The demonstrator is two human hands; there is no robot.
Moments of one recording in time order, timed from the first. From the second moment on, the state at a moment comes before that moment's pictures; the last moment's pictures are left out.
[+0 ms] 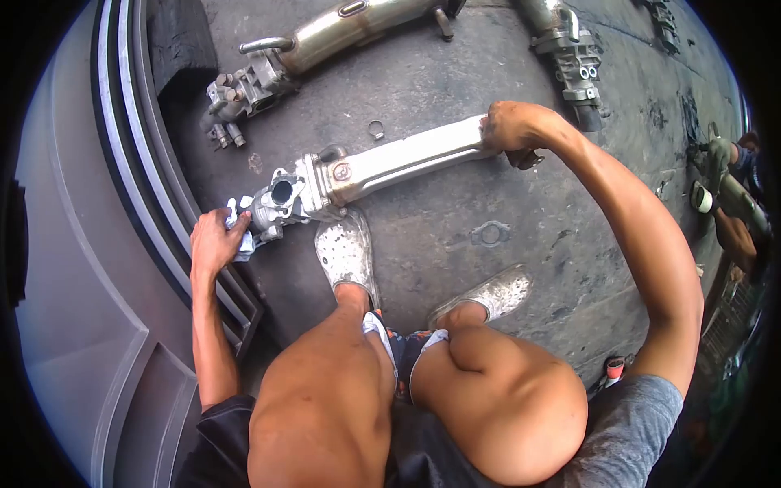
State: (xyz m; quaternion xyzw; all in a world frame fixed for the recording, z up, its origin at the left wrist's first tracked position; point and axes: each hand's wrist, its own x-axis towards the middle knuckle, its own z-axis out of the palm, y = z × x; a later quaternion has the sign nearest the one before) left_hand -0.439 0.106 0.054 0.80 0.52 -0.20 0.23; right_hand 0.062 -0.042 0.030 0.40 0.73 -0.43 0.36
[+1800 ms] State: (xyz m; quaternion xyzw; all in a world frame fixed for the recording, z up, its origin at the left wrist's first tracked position) left_hand -0.421 0.184 0.012 0.73 0.60 -0.17 0.27; right_hand 0.053 -0.026 0.041 0.93 0.26 -0.27 0.02
